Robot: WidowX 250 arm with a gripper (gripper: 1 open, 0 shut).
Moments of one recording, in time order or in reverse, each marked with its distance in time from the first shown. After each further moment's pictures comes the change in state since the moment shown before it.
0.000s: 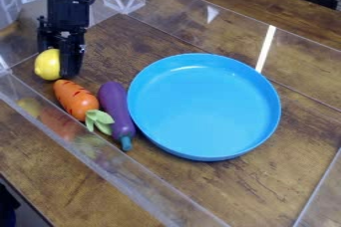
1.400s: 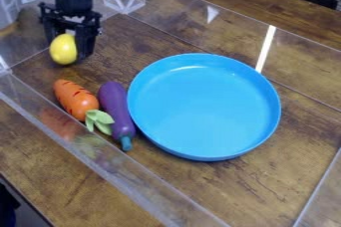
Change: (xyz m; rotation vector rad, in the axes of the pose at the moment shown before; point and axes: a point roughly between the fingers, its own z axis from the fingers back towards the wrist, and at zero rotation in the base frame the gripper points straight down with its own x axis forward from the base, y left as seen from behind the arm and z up) arm 0.018 0.011 0.015 0.013 -0.053 0.319
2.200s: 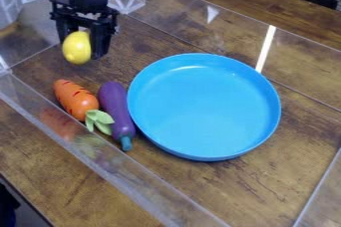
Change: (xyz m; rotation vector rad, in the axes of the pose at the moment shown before) arm -0.019 -0.041 0.019 0.034 -0.020 -0.019
